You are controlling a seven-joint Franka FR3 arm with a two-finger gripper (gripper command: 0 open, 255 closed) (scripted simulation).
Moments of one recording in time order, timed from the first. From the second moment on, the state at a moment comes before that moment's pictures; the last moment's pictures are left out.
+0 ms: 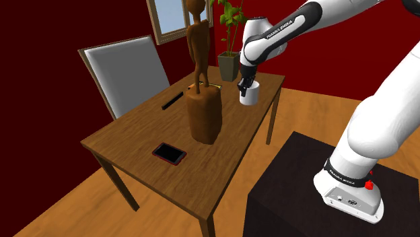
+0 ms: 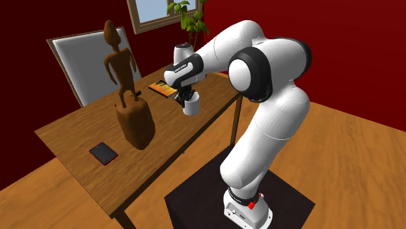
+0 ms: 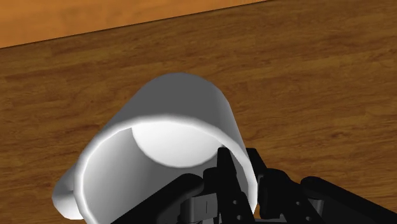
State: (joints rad) arm -0.01 -0.18 -0.16 -2.38 -0.04 2.32 -0.15
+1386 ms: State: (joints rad) arm -0.01 -0.27 -0.15 -2.18 -0.04 2.02 -0.15
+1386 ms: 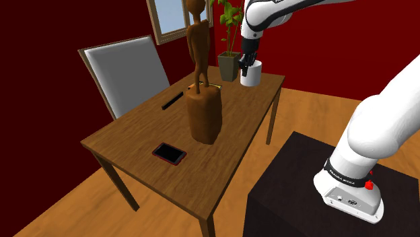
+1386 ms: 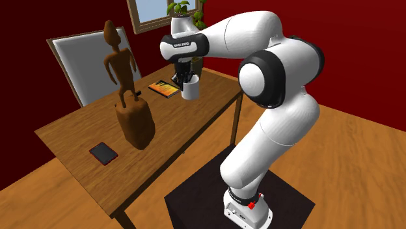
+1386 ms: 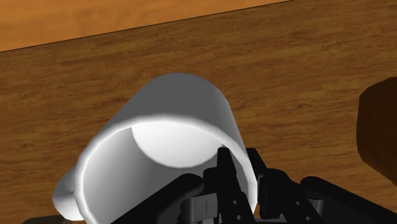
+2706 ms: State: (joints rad) arm 0.16 -0.23 0.16 -2.08 -0.03 1.99 0.33
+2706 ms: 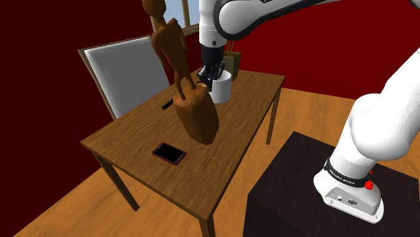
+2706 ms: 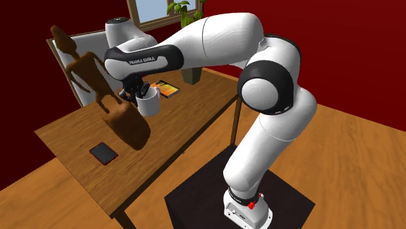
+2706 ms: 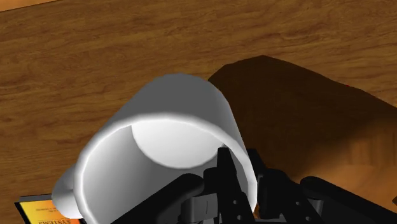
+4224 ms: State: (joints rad) arm 0.45 0.32 0.41 -1.46 -0.23 1.81 0.87
